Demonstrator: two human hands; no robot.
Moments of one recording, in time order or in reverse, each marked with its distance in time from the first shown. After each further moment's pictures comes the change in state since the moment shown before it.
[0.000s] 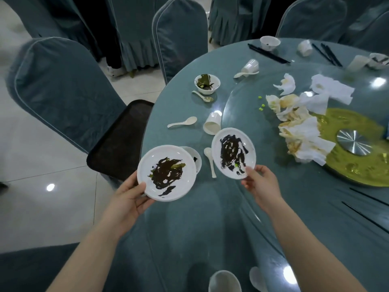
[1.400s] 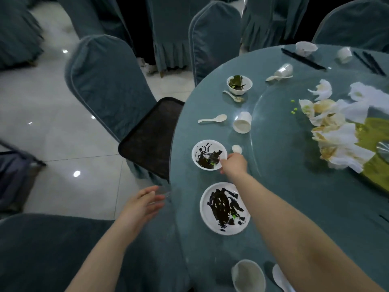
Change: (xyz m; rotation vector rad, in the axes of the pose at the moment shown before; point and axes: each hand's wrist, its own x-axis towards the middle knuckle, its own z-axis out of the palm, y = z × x) left_hand -0.043 -0.027 -0.053 0.186 0.235 -0.025; right_hand -0.007 0.022 0.140 -0.873 -0.072 -0.104
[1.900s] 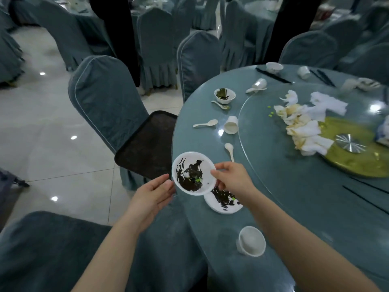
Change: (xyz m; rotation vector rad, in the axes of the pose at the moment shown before) left_hand -0.050 0.007 -0.029 -0.094 -0.317 0.143; right_hand -0.154 0.007 -0.020 0.234 -0.144 -0.252
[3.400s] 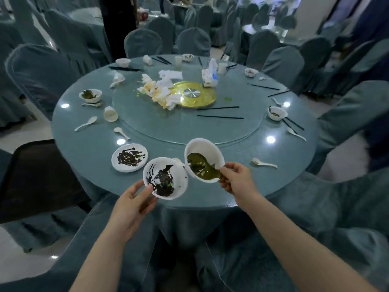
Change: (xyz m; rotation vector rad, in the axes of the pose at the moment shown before) left_hand -0.150 -0.091 0.040 0.159 -0.601 -0.126; right_hand -0.360 0.090 -0.034 0.504 0.904 0.192
